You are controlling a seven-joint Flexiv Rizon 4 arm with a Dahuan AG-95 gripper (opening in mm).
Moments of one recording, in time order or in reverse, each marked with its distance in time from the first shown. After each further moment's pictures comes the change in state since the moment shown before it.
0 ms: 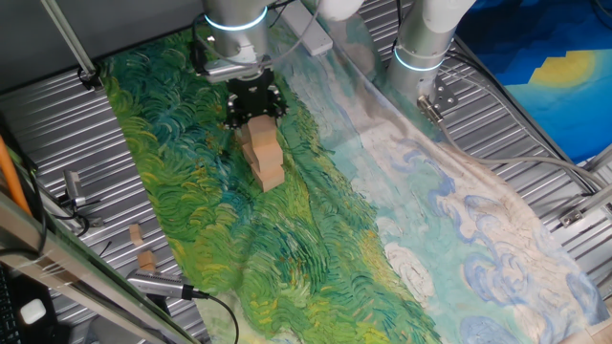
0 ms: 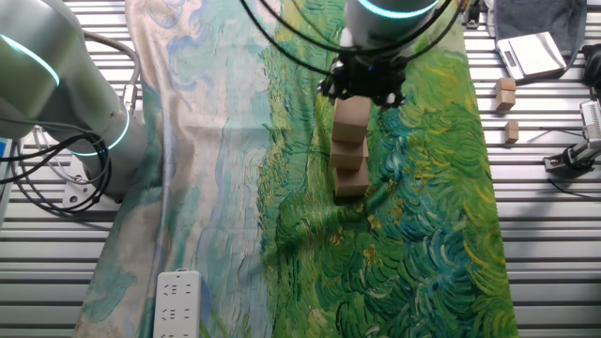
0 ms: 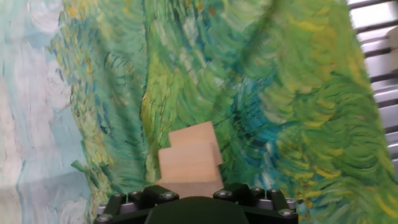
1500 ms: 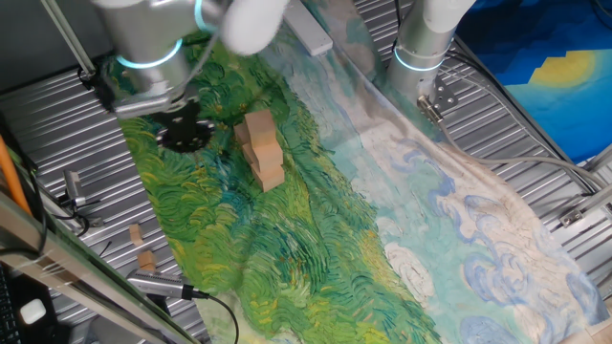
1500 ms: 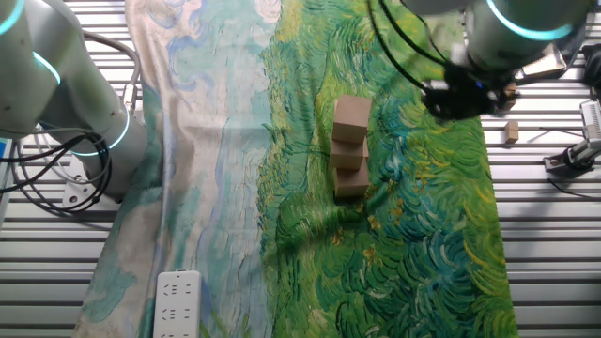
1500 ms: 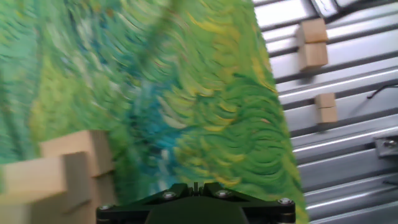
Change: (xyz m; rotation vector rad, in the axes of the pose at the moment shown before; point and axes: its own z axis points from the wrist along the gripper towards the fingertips) arm 0.006 -0.156 0.045 0.005 0.000 -0.002
